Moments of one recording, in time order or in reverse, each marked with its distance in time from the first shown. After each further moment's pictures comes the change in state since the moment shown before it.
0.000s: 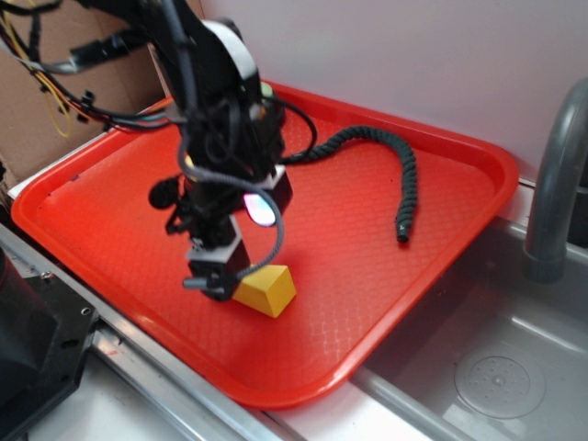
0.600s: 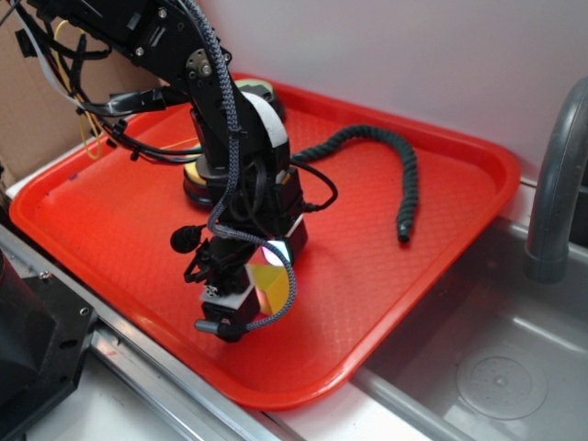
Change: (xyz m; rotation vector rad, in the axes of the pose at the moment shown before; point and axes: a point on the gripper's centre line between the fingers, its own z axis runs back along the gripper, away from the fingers) arm -0.001 -0.003 -0.032 -0.027 0.060 -0.068
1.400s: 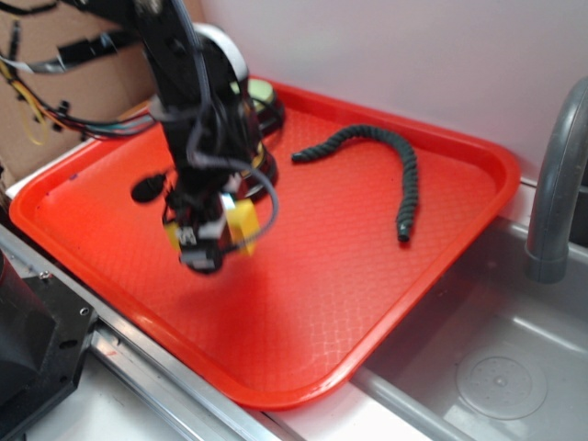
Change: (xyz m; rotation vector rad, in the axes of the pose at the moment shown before) arm -0.036 0.014 0.054 0.070 0.030 0.436
